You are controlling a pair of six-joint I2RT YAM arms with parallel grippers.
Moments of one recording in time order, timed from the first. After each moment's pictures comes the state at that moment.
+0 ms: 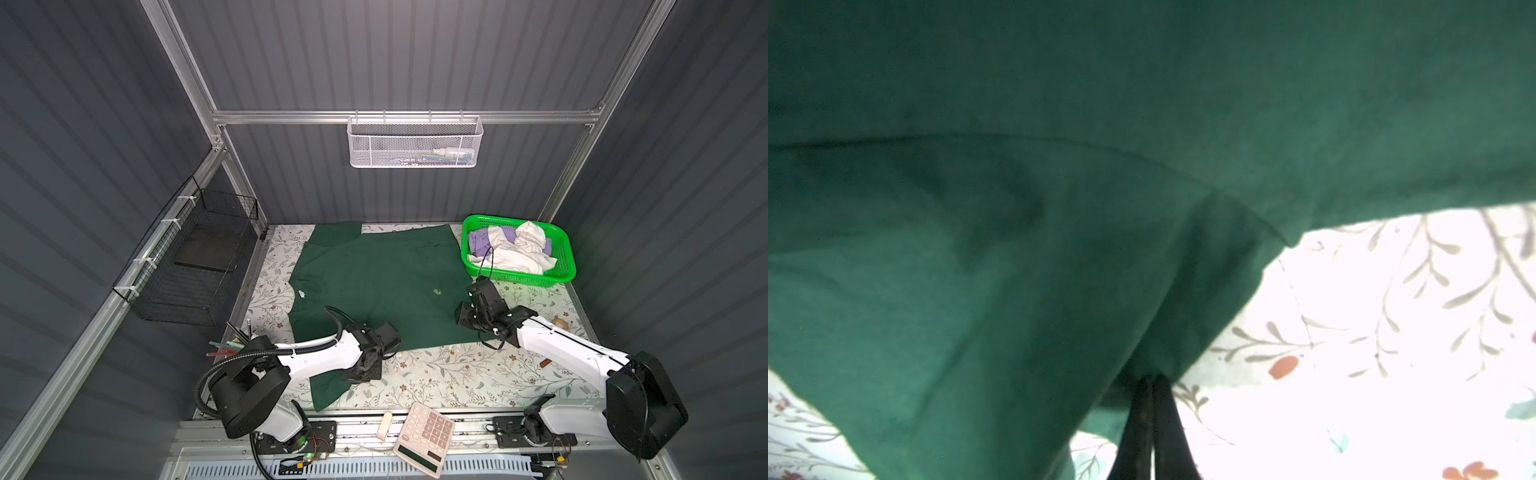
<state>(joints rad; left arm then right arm) -0.96 1.49 0.78 -0.85 -0.09 -0.86 0.52 1.30 0.73 -0.38 0.14 0.68</state>
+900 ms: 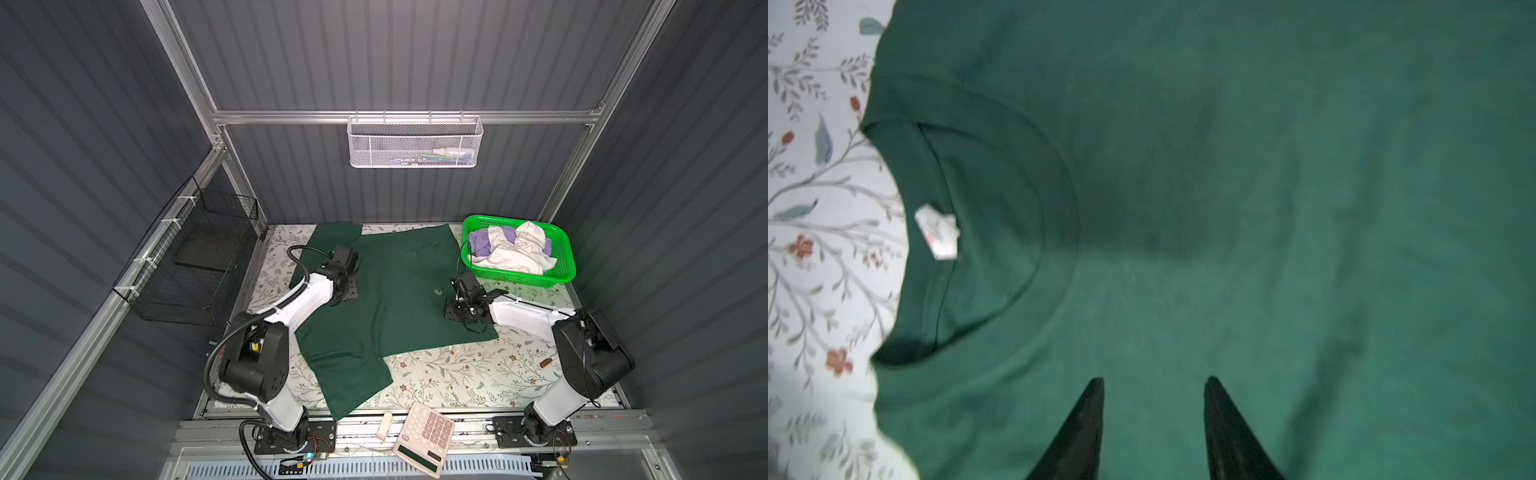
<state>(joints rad) -0.35 1.72 1.22 -0.67 -0.24 -0.45 0.51 1.67 0.92 -0.33 0.05 0.63</state>
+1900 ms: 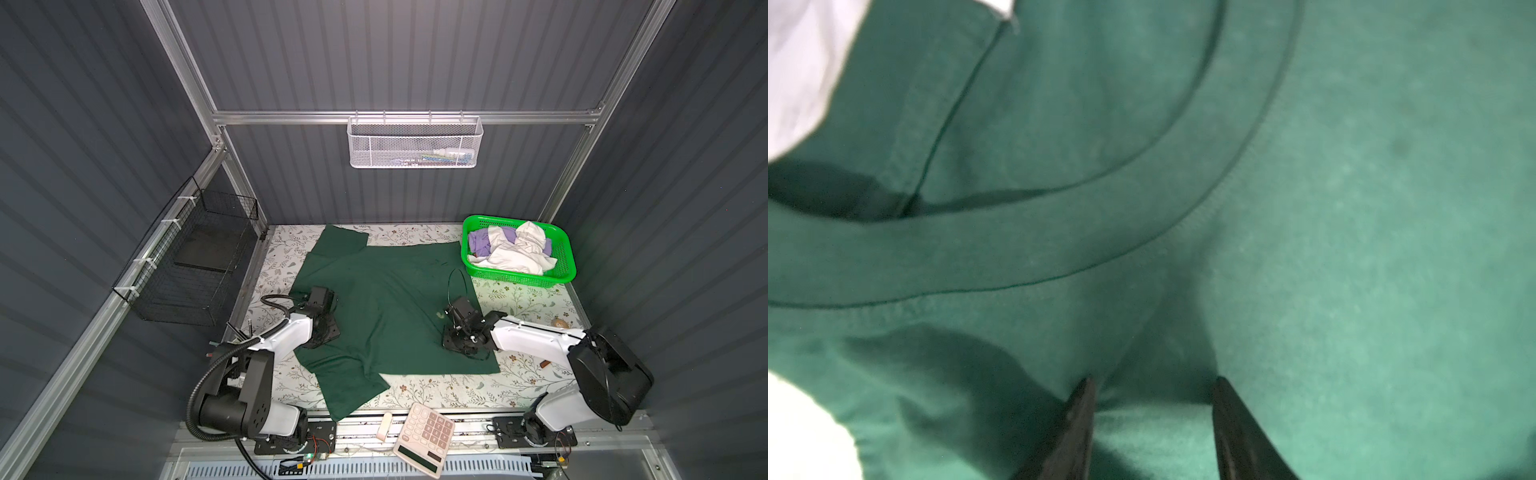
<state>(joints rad) -0.25 1.39 0.67 -0.57 -0.11 -0.65 0.69 1.47 0.70 -0.48 0.01 0.88</state>
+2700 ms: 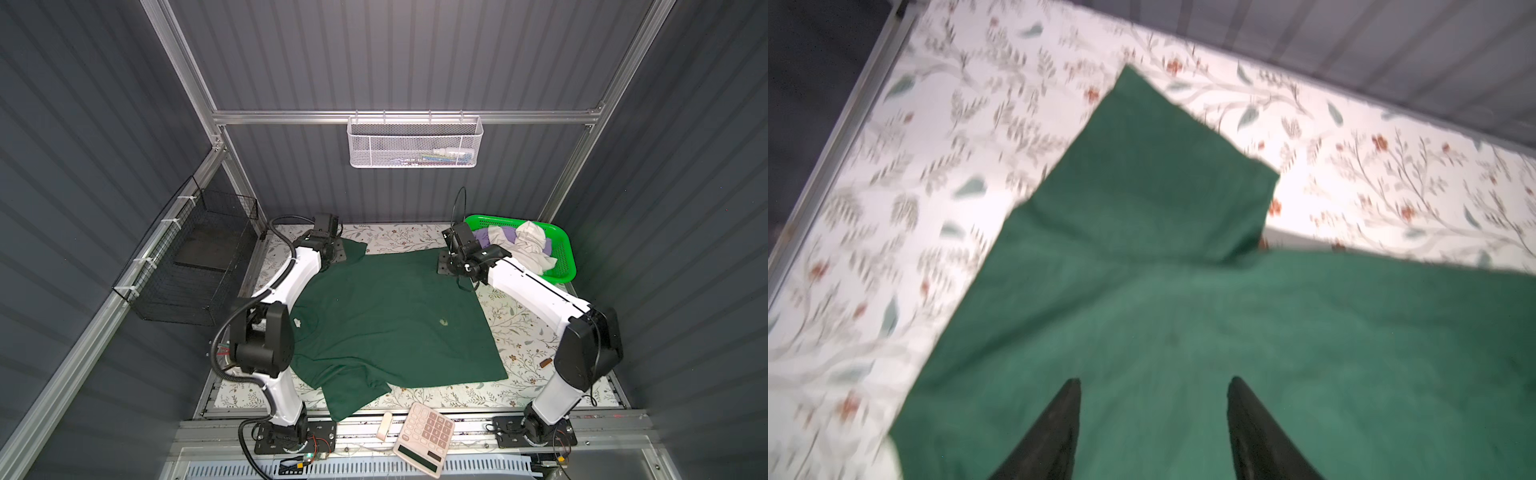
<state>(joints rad) -0.21 1.90 1.61 -0.60 -0.19 -0.36 0.51 1.75 1.49 -0.62 0.21 0.48</state>
